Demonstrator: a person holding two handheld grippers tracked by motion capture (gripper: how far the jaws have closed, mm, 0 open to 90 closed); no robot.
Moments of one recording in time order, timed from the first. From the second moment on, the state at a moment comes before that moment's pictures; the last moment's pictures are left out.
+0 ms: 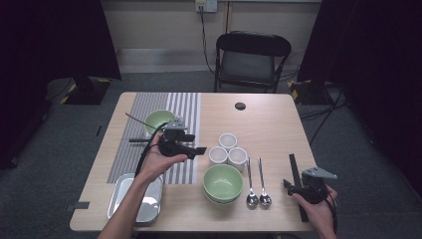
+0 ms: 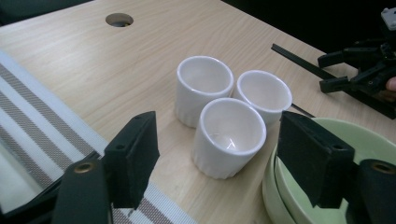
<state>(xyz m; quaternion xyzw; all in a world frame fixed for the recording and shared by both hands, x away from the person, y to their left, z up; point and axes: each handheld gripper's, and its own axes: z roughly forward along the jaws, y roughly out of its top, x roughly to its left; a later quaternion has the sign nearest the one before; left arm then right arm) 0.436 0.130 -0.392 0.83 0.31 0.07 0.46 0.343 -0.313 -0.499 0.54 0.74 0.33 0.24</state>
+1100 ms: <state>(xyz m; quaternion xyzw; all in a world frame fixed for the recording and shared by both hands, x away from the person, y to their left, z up) 0.474 0.081 -0.448 0.86 0.32 0.02 0.39 0.343 -0.313 -0.499 0.54 0.74 0.33 0.25</state>
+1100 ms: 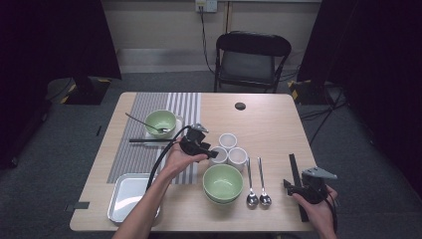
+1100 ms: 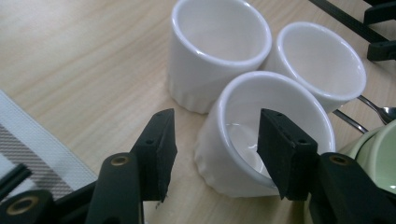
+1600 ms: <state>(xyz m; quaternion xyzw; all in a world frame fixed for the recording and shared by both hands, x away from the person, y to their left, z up) 0.476 0.081 -0.450 0.86 0.33 0.02 0.39 0.343 -0.313 -0.499 0.54 0.74 0.33 0.24</state>
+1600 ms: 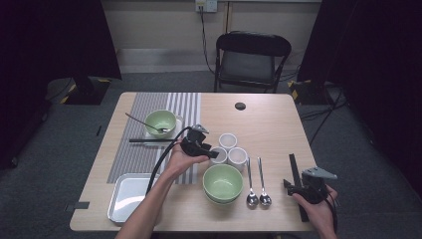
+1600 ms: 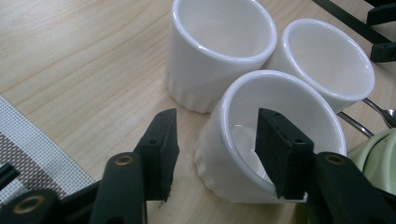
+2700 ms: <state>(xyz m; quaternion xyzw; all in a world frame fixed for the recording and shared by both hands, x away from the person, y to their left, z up) 0.476 0.104 -0.461 0.86 0.33 -0.02 0.40 0.343 -0.314 -0.499 0.54 0.74 0.33 0.24</state>
